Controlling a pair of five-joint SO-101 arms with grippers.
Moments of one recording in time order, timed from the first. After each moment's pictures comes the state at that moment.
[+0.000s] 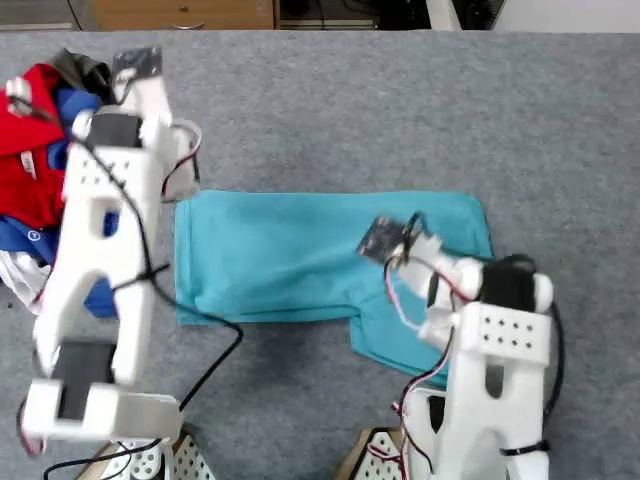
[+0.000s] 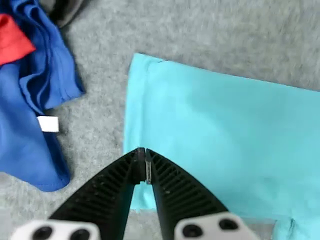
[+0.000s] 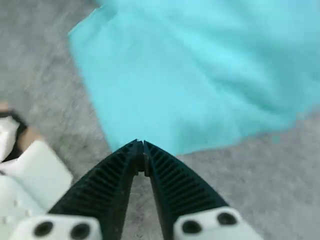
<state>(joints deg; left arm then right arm) -2.1 -7.6 2.5 82.0 3.6 6.2 -47.8 53.8 86.6 60.4</state>
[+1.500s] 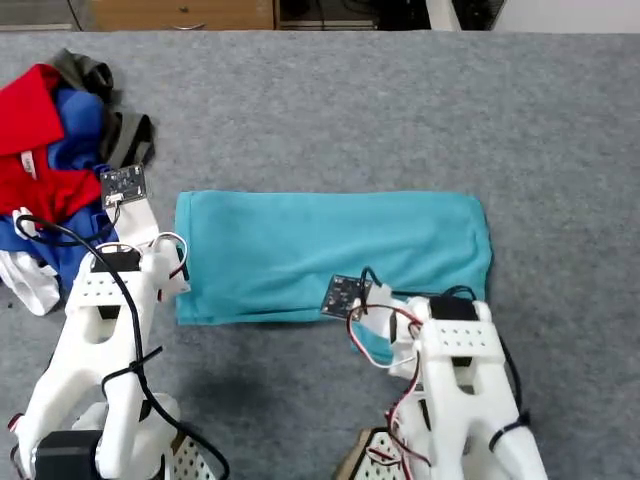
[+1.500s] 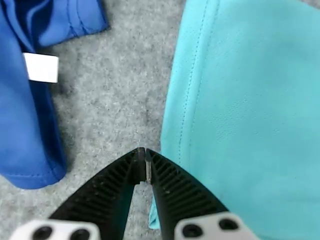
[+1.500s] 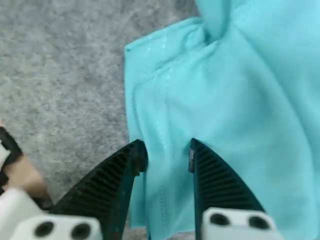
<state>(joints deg) -6.7 -29.4 58.5 45.9 3.0 -2.3 -39.6 76.7 61.4 63.0</state>
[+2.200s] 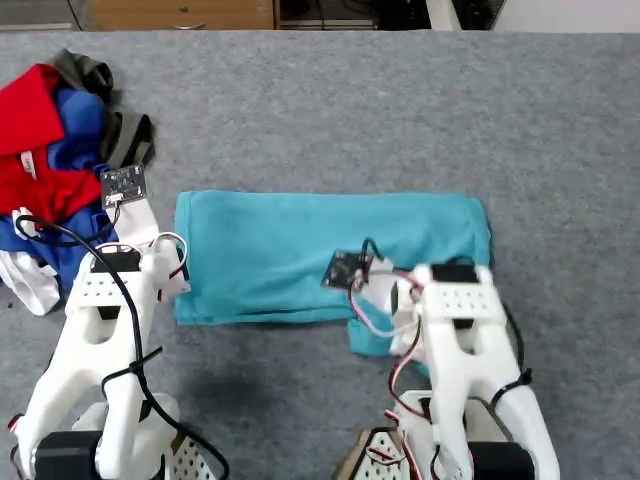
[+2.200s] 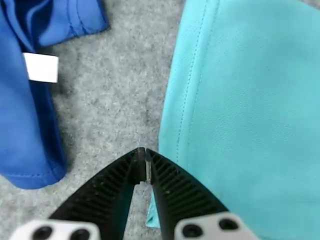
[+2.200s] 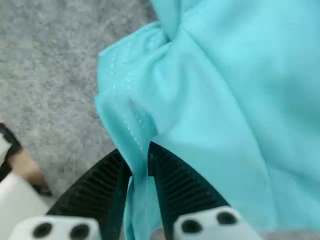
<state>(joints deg) -6.5 -29.4 58.6 45.9 3.0 -2.3 -30.7 59.8 70.6 60.9</state>
